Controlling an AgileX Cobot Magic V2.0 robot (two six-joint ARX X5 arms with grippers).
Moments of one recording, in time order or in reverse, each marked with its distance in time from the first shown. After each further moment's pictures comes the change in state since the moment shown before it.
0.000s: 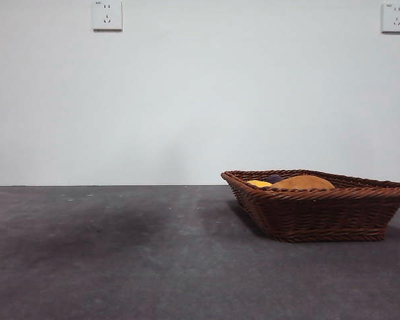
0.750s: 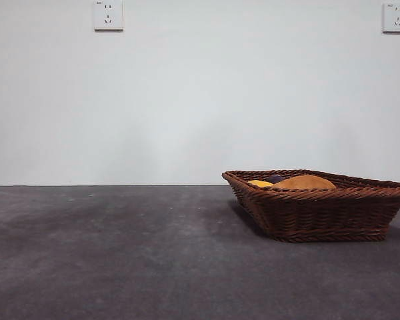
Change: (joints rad) left arm 0.424 -0.081 0.000 0.362 0.019 0.127; right arm 0.000 0.423 0.000 0.000 0.000 0.000
